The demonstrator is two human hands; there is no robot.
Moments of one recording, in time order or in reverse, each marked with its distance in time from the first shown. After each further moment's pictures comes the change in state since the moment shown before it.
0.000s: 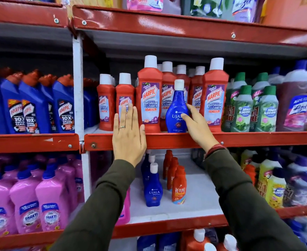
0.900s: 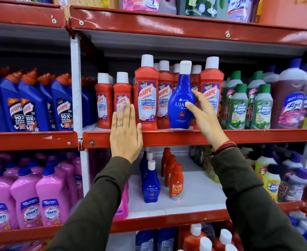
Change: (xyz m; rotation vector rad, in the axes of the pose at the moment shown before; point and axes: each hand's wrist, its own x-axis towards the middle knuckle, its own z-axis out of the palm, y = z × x) left_hand -0.001 0.000 -0.003 -0.006 -0.027 0.021; right_hand -0.015 -0.030 -0.031 0.294 0.036 -0.091
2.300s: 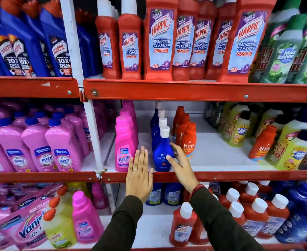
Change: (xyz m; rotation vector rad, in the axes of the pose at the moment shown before) left_hand -0.267 -0.001 0.090 -0.002 -0.405 -0.065; right_hand -0.210 0.214 0.083 0.100 -0.261 0.459
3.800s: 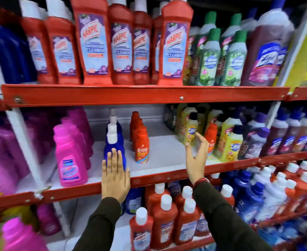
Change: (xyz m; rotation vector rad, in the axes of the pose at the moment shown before) left_hand 0.033 0.079 0.041 -0.031 0.325 0.107; right_hand -0.020 -0.001 -0.184 -0.320 0.761 -0.290
